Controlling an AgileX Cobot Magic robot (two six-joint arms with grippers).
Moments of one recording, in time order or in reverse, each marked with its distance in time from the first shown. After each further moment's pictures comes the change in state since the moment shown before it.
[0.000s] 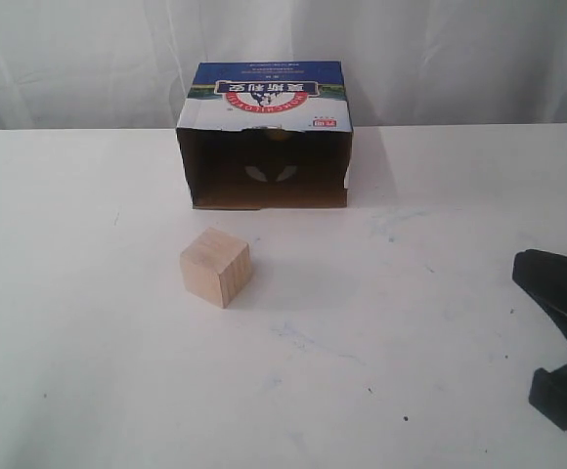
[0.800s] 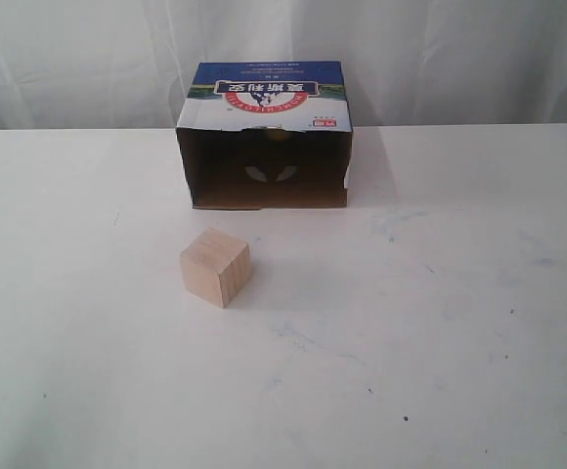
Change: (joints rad) left arm 0.000 0.000 0.000 0.000 0.000 0.000; right arm -0.142 -0.495 0.273 0.000 0.006 0.002
